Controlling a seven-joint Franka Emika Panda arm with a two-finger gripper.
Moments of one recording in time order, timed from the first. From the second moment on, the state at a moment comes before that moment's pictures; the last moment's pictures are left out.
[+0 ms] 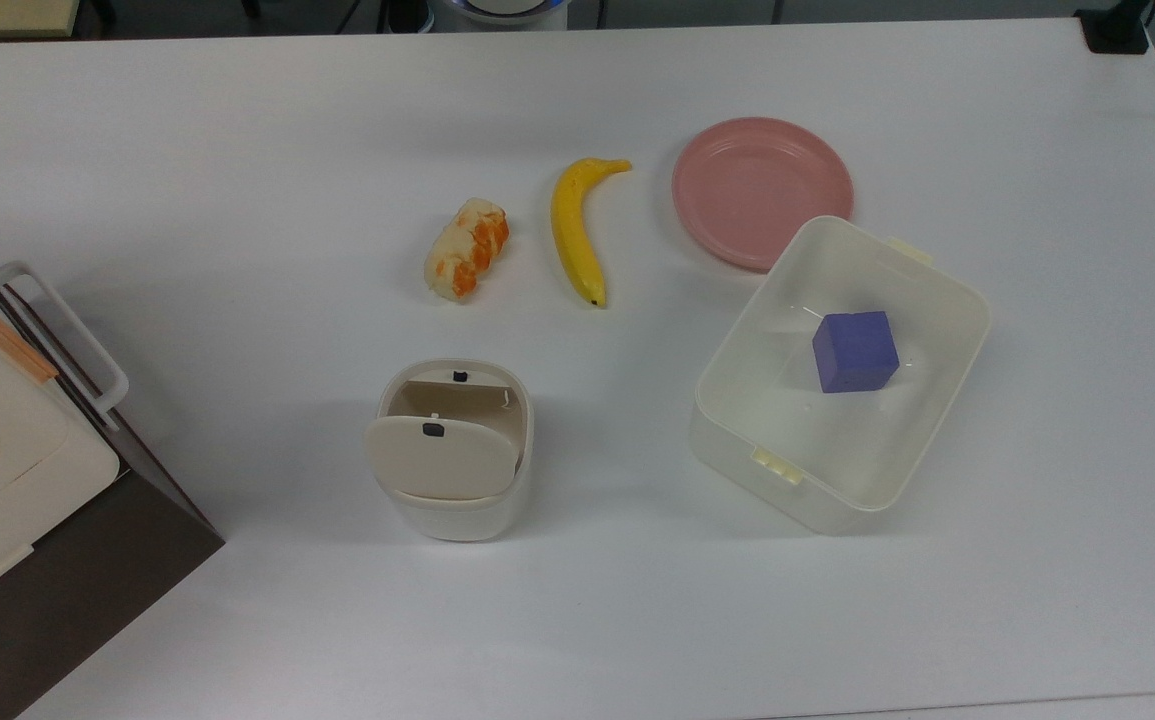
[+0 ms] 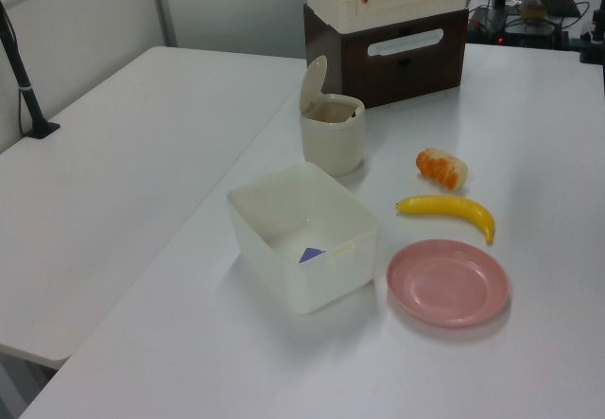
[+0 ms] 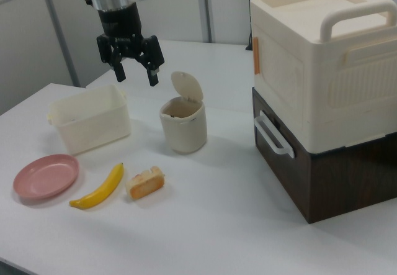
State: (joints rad) arm -0.20 -0.02 0.04 -1.49 -0.06 1.49 -0.16
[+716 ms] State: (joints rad) arm -0.20 -0.02 0.04 -1.52 -0.04 1.49 -0.21
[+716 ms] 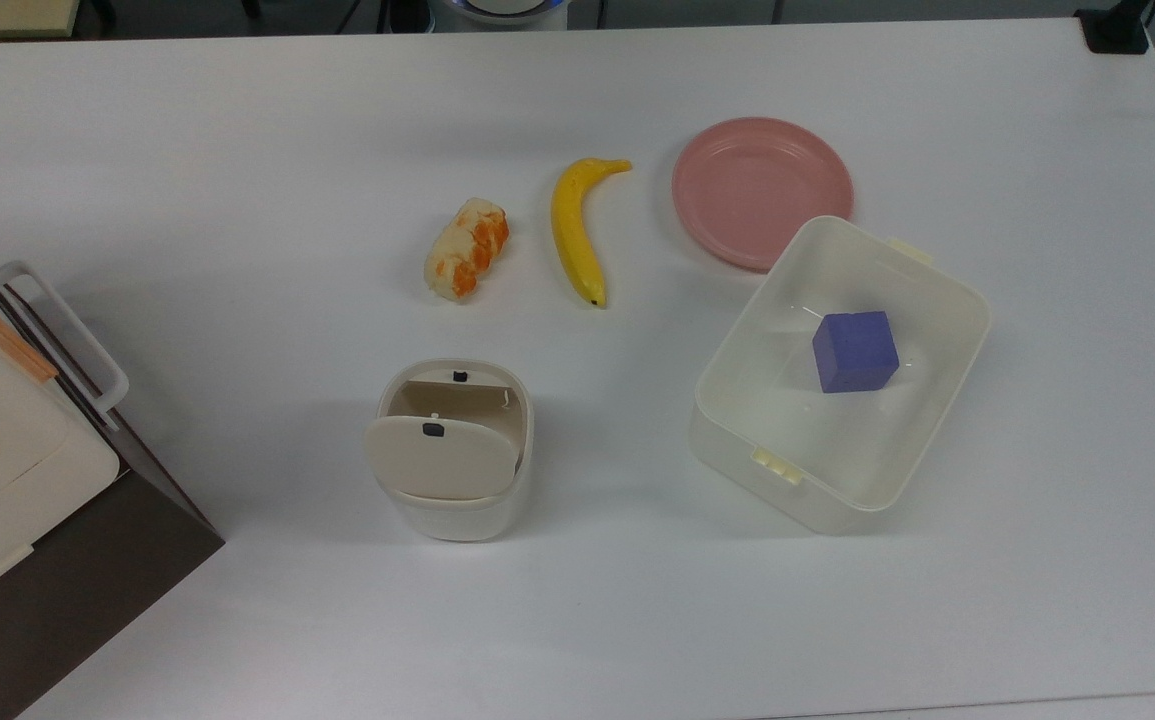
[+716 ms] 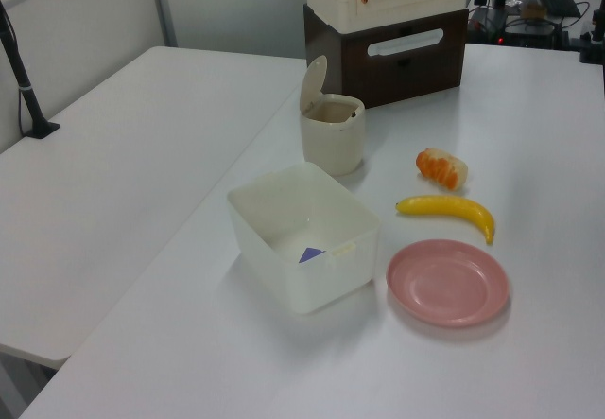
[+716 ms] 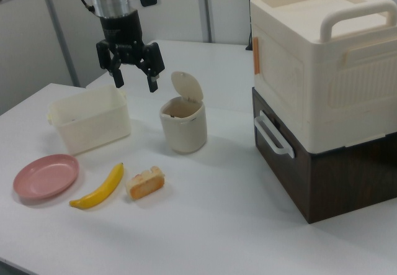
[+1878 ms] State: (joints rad) arm -0.08 -0.02 -0.04 -1.53 -0.01 1.55 -0.01
